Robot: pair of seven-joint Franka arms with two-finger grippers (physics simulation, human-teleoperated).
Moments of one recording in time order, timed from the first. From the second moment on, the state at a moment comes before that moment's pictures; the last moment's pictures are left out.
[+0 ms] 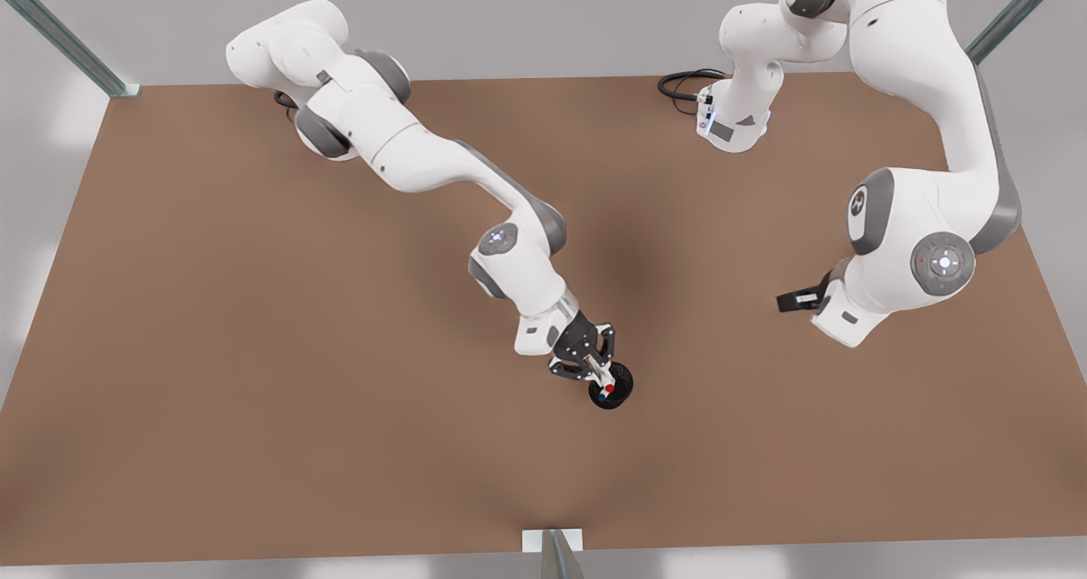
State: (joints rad) left arm -0.12 0.34 0.00 -1.44 0.02 1.57 -0.26; right arm 0.64 1.04 0.16 -0.91 -0.10 2.73 0.30
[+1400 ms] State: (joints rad) left arm -0.12 0.28 -0.01 -1.43 0.02 1.66 -0.31; right arm 0.84 1.12 -0.15 -0.89 -0.13 2.92 0.44
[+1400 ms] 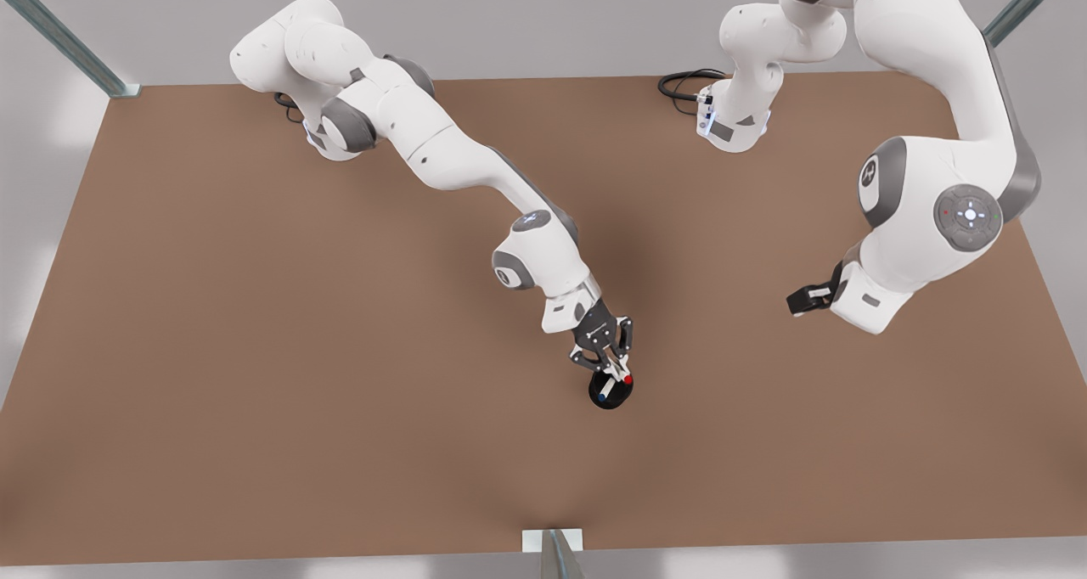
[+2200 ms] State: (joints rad) left arm -0.12 0.28 -0.01 -1.44 0.02 1.67 -0.31; right arm 0.84 1.14 -0.20 -0.89 -0.13 3.03 0.40
